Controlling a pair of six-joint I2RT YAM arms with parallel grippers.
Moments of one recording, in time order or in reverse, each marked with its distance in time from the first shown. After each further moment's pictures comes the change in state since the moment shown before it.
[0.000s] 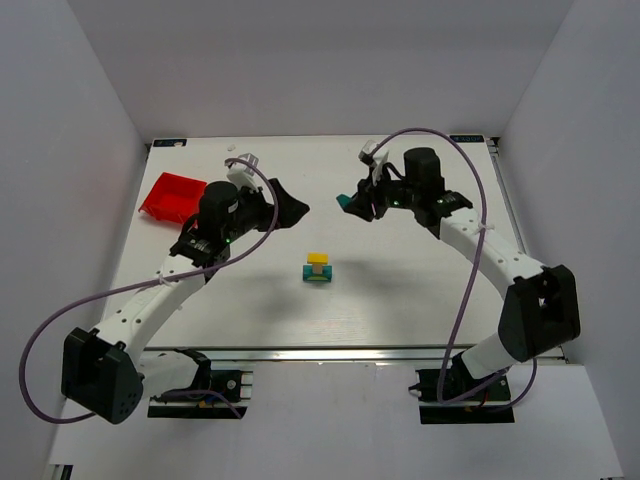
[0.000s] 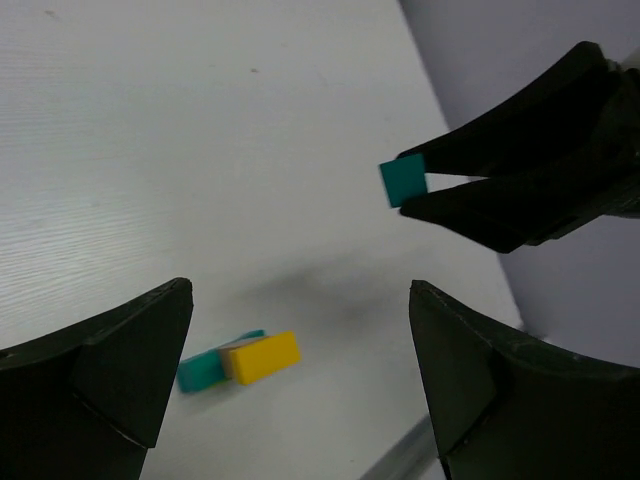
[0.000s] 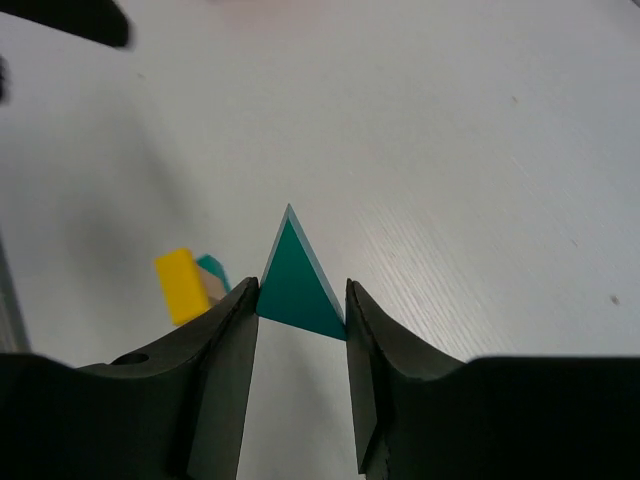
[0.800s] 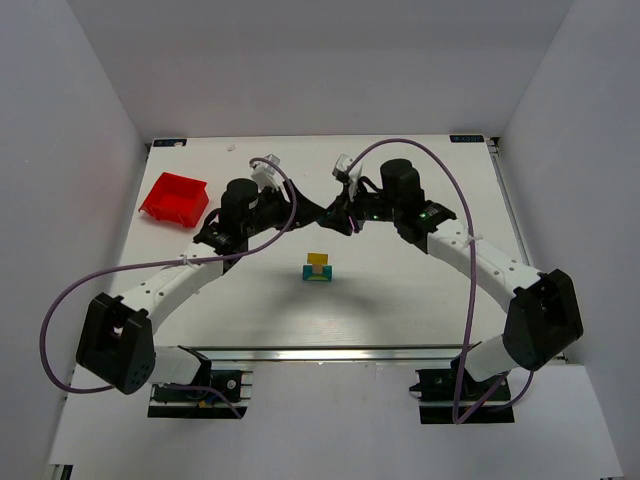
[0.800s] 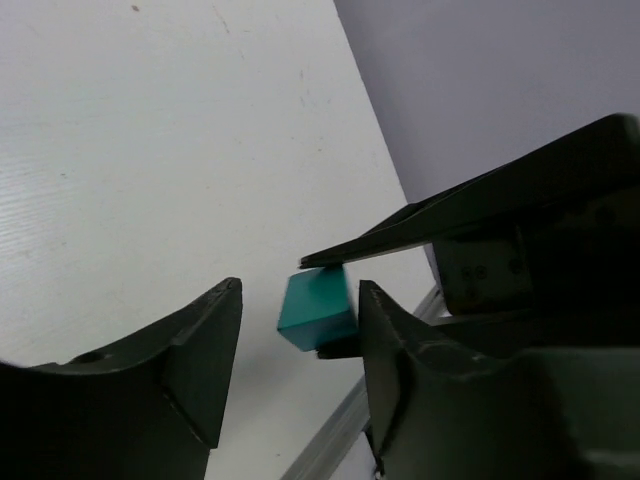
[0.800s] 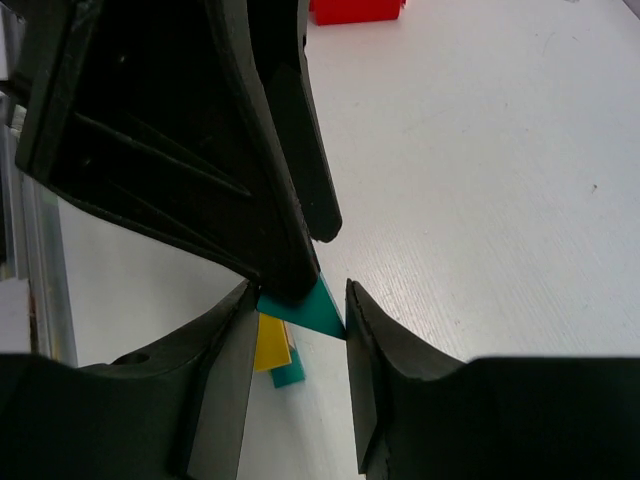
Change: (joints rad) left arm -0.062 0.174 0.012 0.187 0.169 -0.181; right arm 0.190 -0.064 -0.052 0.111 -0.013 0.013
